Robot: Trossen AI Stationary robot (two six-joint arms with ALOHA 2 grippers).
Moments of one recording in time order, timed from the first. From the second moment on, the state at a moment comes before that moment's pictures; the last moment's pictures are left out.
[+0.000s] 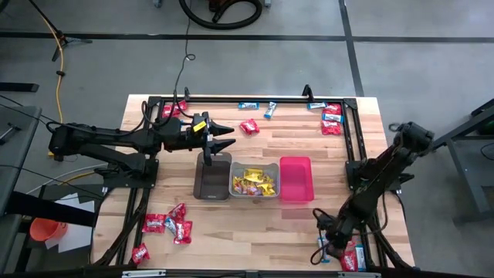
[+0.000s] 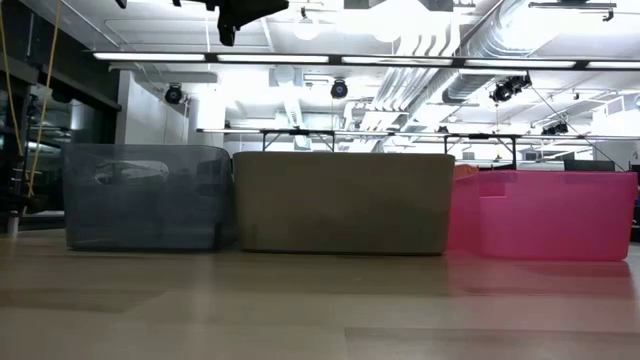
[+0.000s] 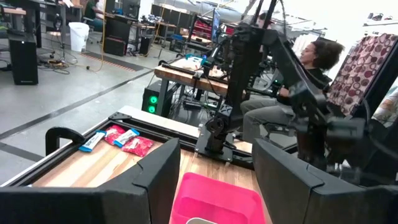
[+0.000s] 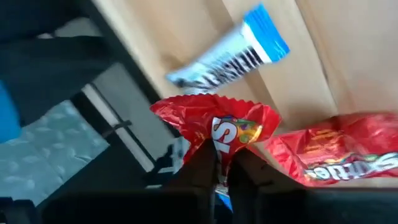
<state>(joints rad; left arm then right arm) 0.05 1.08 0.74 0.33 -0.10 -0.23 0.88 1.41 0.77 -0.45 -0.31 1.49</state>
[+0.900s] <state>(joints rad) 0.04 1.08 0.74 0.34 -0.01 -0.30 0.19 1.27 0.81 0.05 0.00 0.30</state>
